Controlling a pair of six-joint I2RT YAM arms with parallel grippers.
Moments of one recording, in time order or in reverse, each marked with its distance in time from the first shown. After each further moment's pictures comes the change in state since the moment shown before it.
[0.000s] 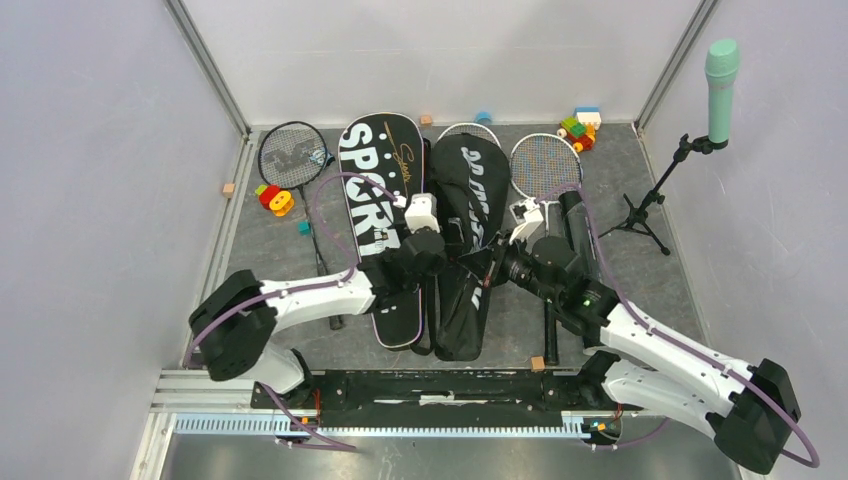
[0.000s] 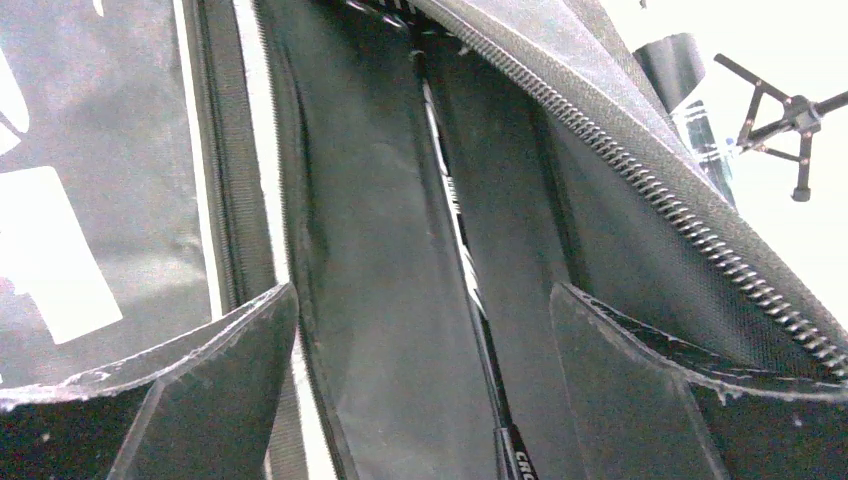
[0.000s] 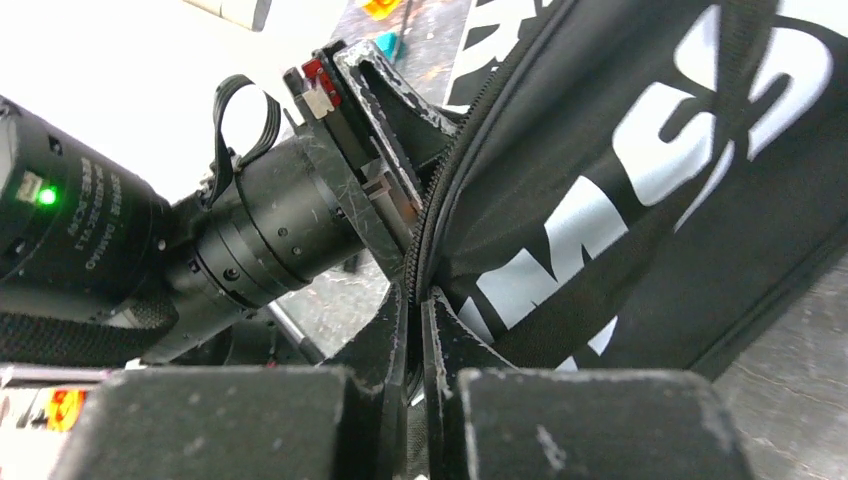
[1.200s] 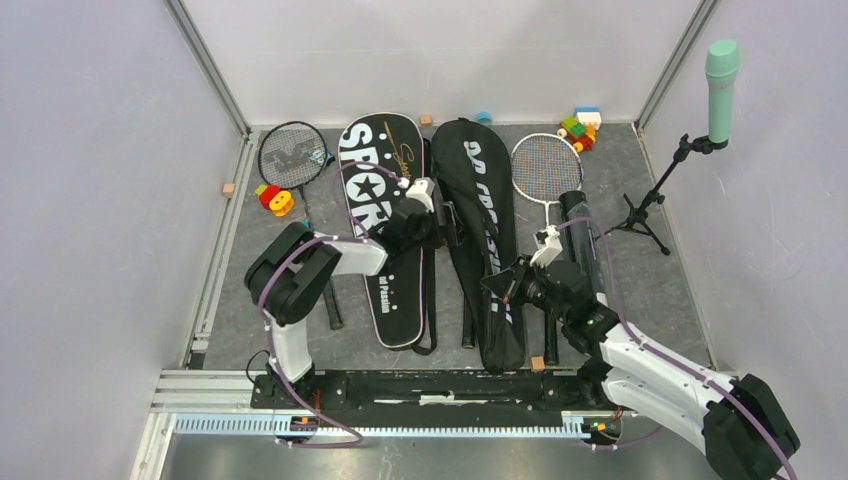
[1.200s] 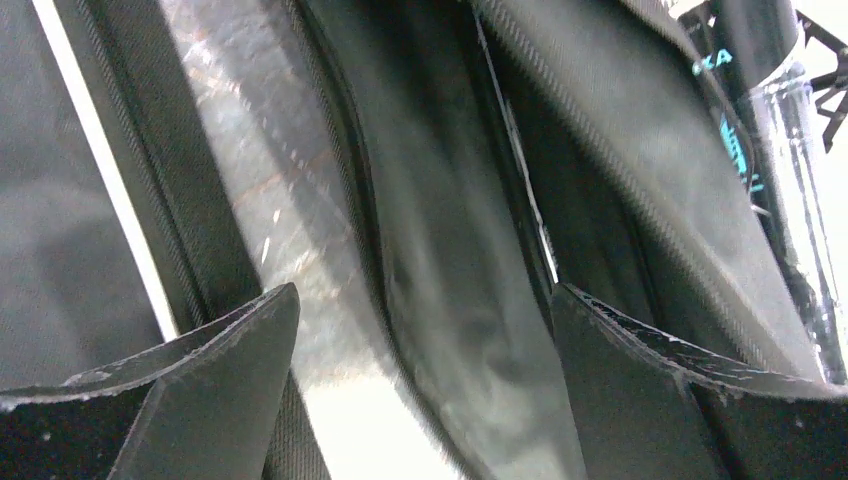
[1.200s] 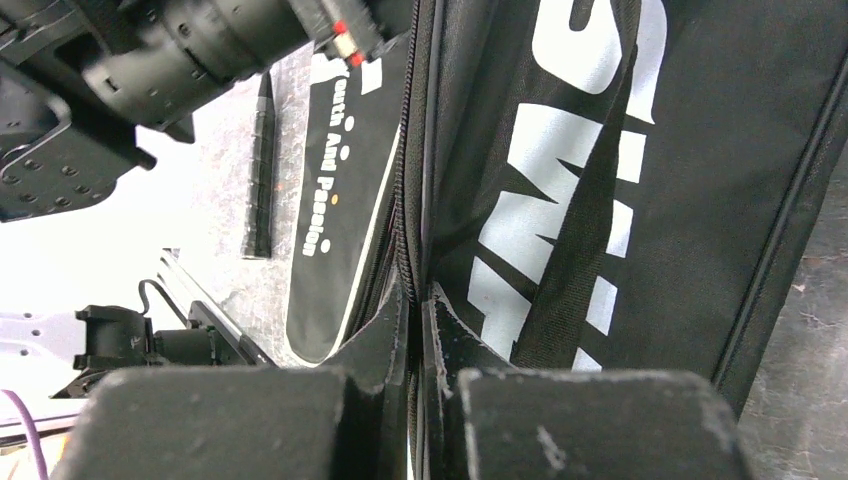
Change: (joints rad) left arm 0.321 0.324 0.037 0.248 0.547 0.087; right arm -0.144 -0.082 -0.321 0.135 -0.080 0.118
